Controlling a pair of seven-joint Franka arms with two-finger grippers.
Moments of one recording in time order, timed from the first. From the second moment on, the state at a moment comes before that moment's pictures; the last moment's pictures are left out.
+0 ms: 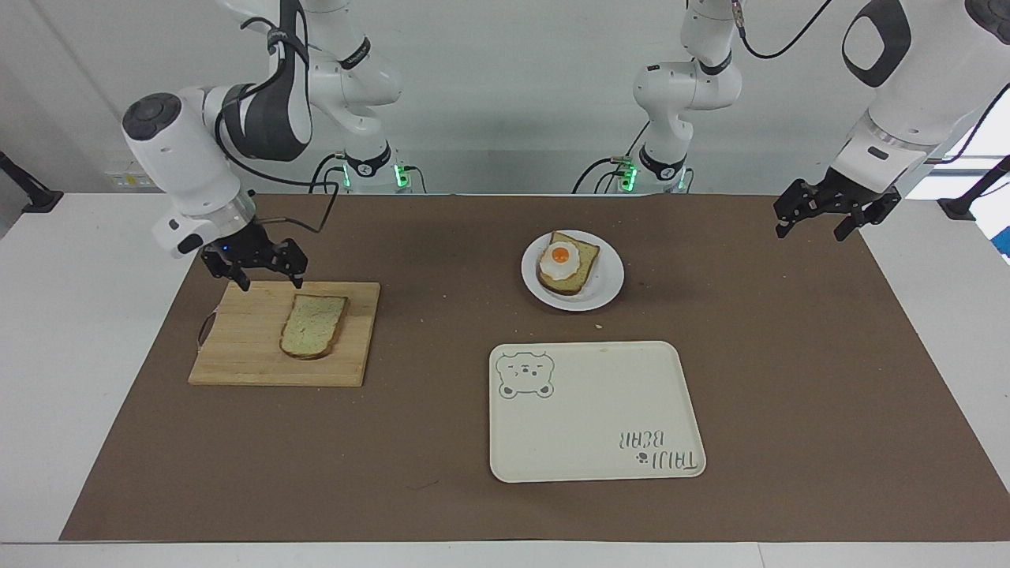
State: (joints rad) left arm -0.04 0.04 0.03 -1.56 -0.02 1.58 0.10; right arm -0.04 0.08 -0.07 -1.95 0.08 2.04 -0.16
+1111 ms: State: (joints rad) left arm -0.04 0.04 0.03 -1.56 -0.02 1.58 0.11; right arm -0.12 0.21 -0.07 -2.13 0.24 2.26 -0.41
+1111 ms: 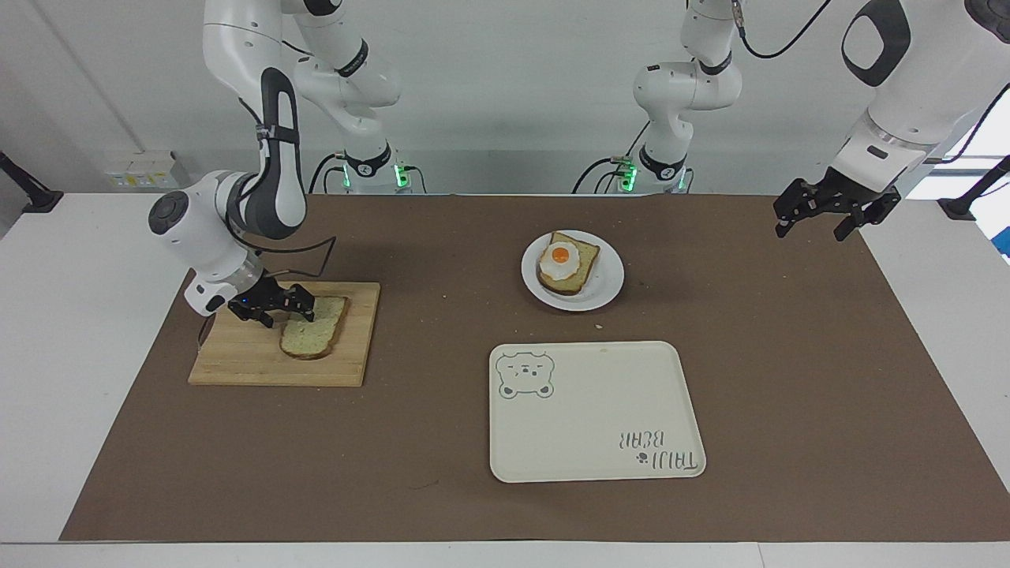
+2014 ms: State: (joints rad) left arm -0.03 0.04 0.03 -1.56 -0.04 1.58 0.11; right arm -0.12 0.20 -0.06 -2.12 0.26 2.26 -0.40
